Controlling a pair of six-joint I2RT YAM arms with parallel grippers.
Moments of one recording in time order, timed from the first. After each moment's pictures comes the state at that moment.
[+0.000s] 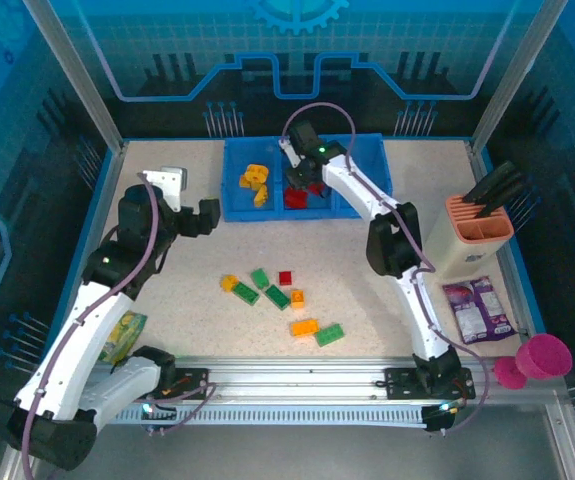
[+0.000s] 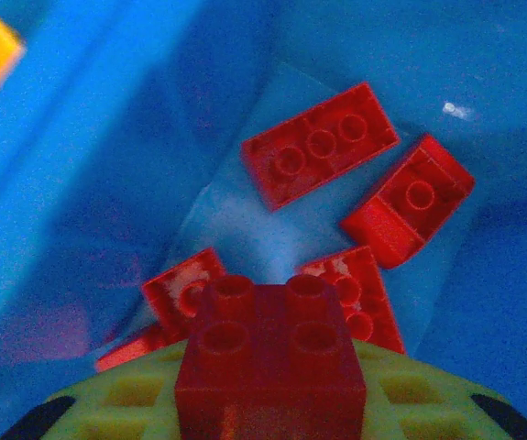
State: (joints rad) left arm -0.25 0.93 1.02 -0.53 -0.06 -0.13; right arm 0.49 2.53 2.45 -0.92 0.10 -0.07
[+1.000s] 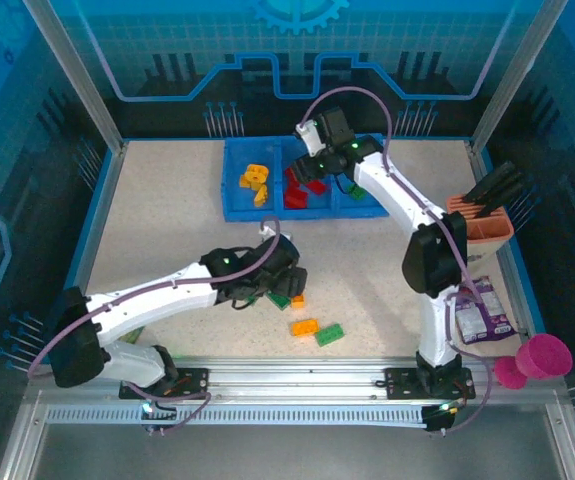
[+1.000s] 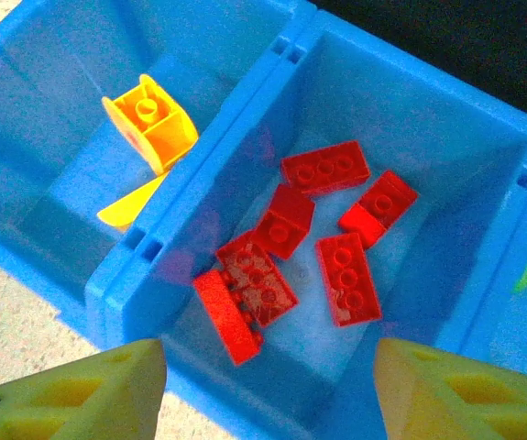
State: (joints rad) left arm -0.97 1.38 1.04 -0.70 -0.25 -0.73; right arm 0.47 2.03 1.95 -0.75 -0.04 -0.09
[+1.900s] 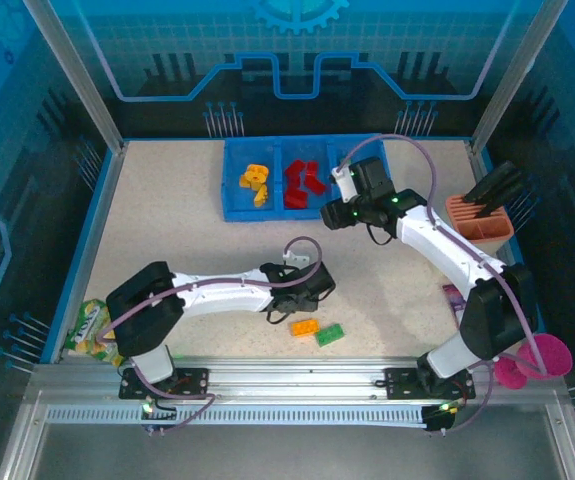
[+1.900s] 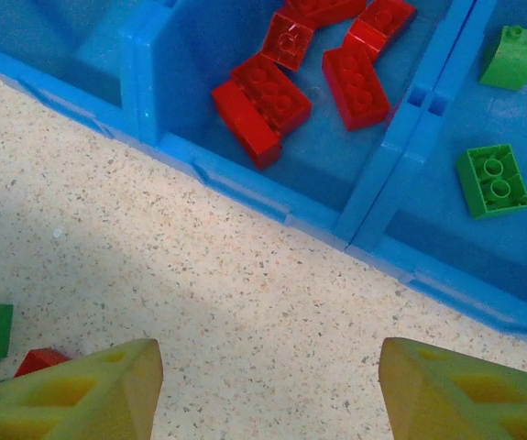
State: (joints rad) left arm -1.06 1.73 1.09 -0.60 -0.32 -0.98; right arm 0.45 1.53 1.25 -0.57 -0.06 0.00
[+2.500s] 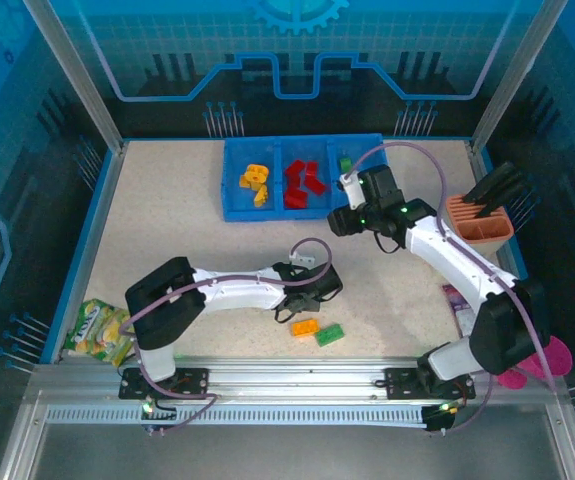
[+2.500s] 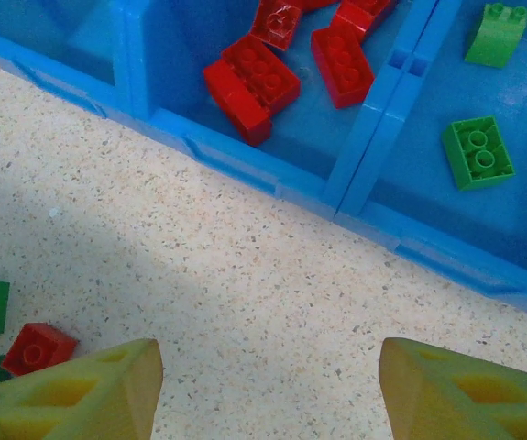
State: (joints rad) left arm -1.06 1.83 1.14 -0.59 -0.33 -0.99; right arm 0.43 1.43 1.16 -0.56 -0.06 0.00
